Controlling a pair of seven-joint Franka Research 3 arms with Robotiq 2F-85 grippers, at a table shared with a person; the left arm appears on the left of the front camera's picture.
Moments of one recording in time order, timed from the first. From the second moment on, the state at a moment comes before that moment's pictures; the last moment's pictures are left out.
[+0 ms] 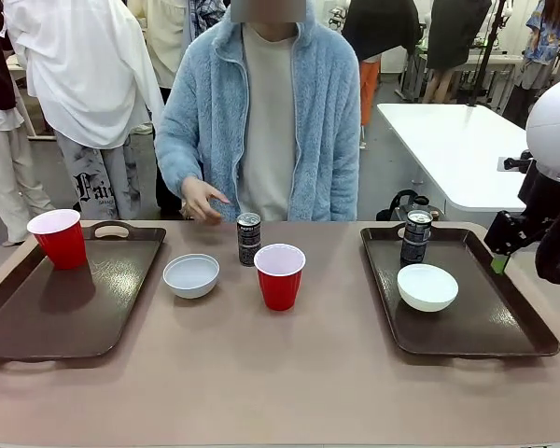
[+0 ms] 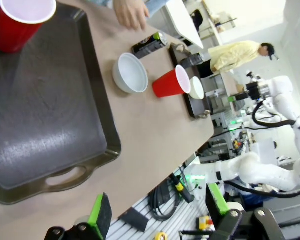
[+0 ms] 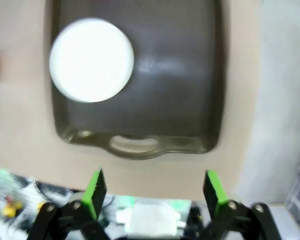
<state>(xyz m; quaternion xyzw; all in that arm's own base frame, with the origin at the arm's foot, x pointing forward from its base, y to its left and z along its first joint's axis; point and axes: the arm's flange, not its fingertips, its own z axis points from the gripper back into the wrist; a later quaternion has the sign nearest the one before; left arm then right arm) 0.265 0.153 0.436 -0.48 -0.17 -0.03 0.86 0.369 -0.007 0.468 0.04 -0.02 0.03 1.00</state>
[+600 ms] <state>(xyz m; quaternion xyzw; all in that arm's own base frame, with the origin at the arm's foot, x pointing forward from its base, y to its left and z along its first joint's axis) 0.265 0.153 0.436 -0.48 -0.17 -0.03 0.86 0.328 -0.189 0.471 0.50 -0.02 0.11 0.86</state>
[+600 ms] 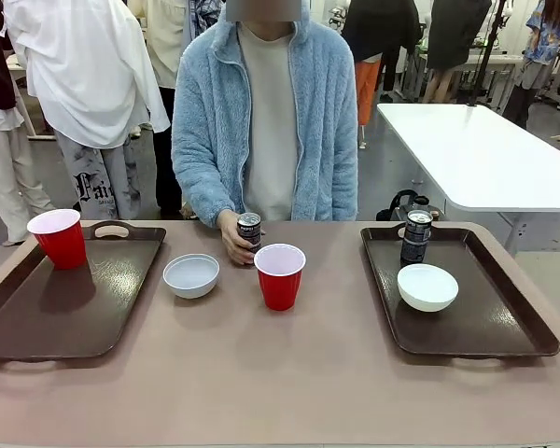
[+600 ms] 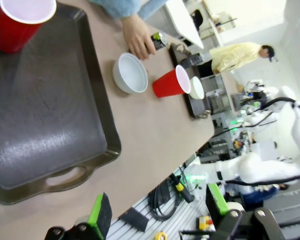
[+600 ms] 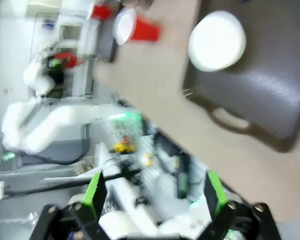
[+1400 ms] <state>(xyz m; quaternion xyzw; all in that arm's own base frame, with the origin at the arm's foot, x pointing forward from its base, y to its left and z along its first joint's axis) 0.265 0.153 0.436 -0.48 -0.17 -0.03 0.86 0.347 -0.263 0.409 0.58 0.09 -0.07 0.81</state>
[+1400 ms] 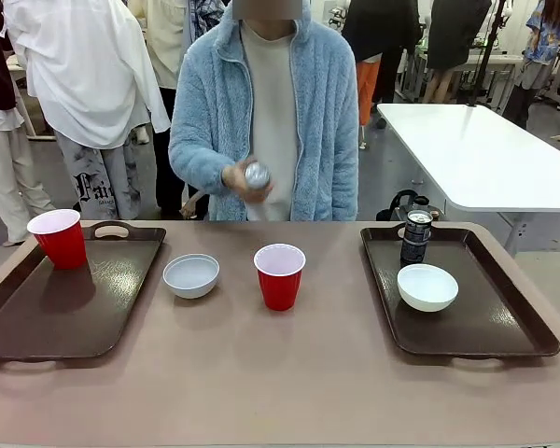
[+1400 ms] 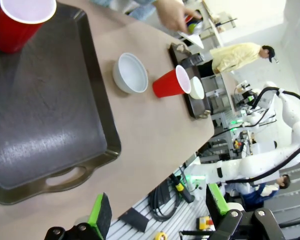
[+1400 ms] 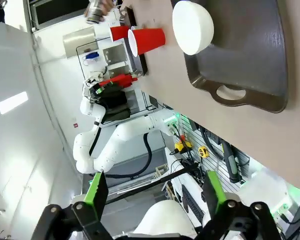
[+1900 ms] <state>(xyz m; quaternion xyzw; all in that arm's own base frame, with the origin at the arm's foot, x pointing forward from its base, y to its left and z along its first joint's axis) 0.276 0.142 0.454 -0.45 -0.18 -0.04 0.88 0.347 -0.263 0.409 0.58 0.09 -0.07 0.81</state>
